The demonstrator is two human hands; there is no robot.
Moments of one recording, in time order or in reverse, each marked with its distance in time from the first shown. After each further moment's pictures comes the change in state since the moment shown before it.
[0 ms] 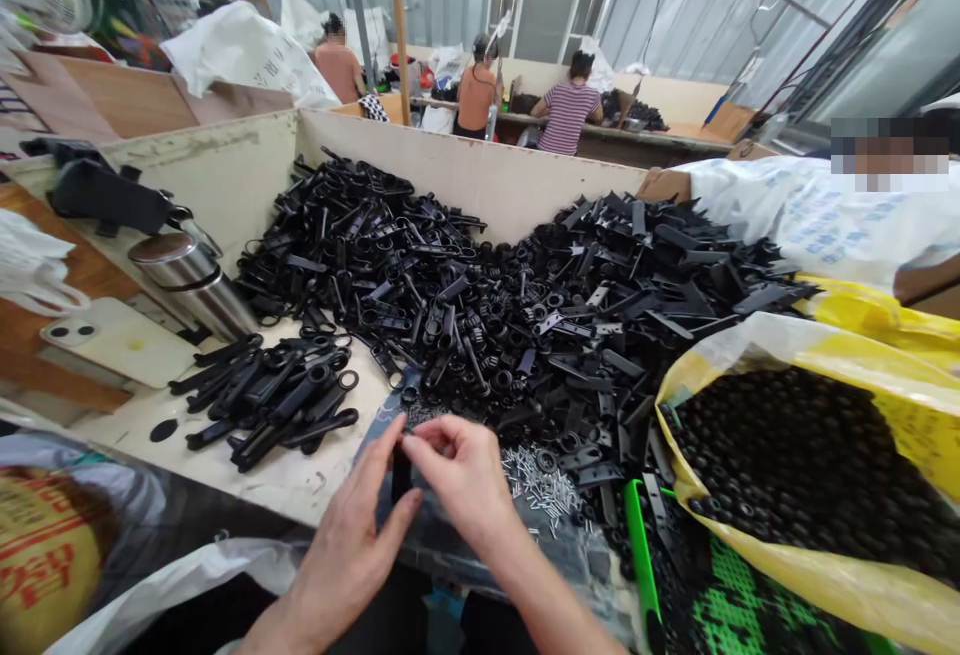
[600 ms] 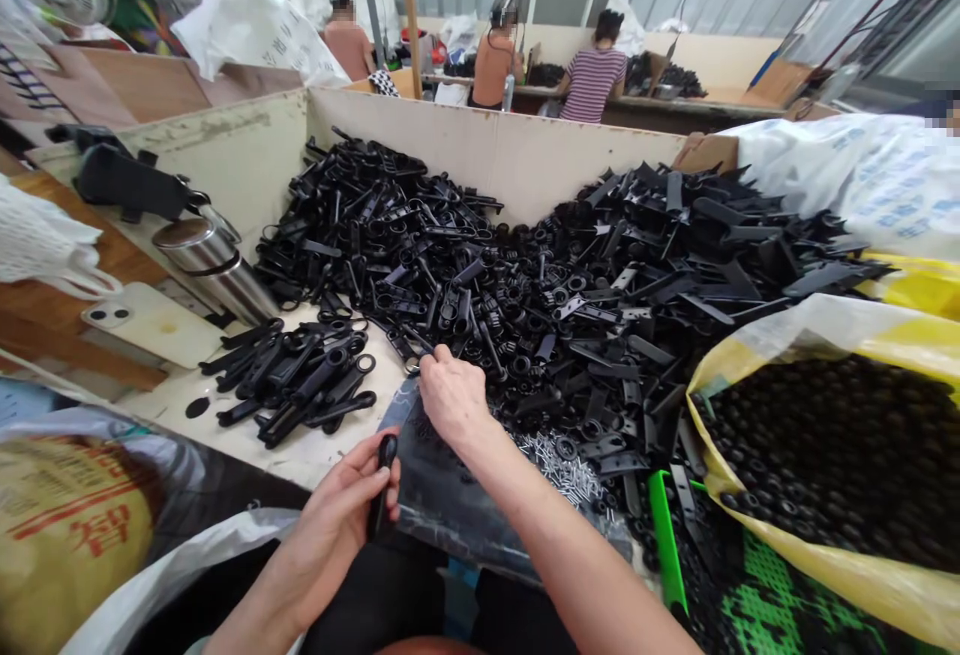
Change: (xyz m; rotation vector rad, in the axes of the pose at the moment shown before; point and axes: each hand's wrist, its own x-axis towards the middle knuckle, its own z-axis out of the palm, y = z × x) left_hand -0.008 0.010 -0.025 -1.158 0.035 -0.824; right_hand 0.068 -0.005 0.030 -1.042 -0.192 -0.152
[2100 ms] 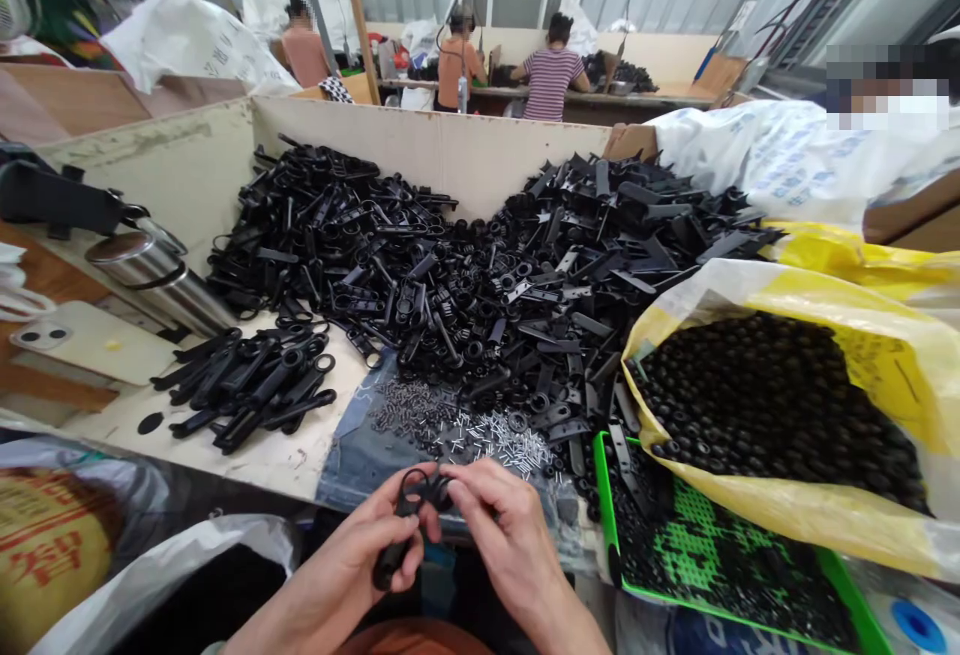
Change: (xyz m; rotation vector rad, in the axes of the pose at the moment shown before) left_hand -0.022 -0.043 0.045 0.139 -0.296 -0.300; right_hand -0.175 0.064 0.008 0.898 0.230 0.002
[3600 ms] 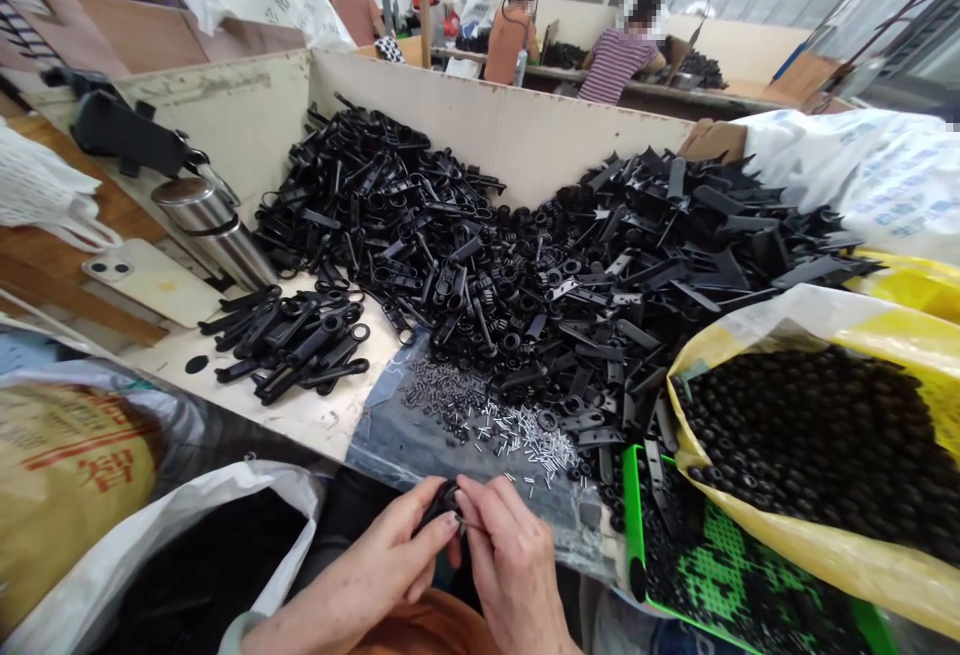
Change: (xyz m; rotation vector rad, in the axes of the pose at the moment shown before) left_hand -0.008 -0.020 0.000 0.479 0.049 0.020; right_hand -0.021 -0.002 0.031 -0.375 0.150 -0.316
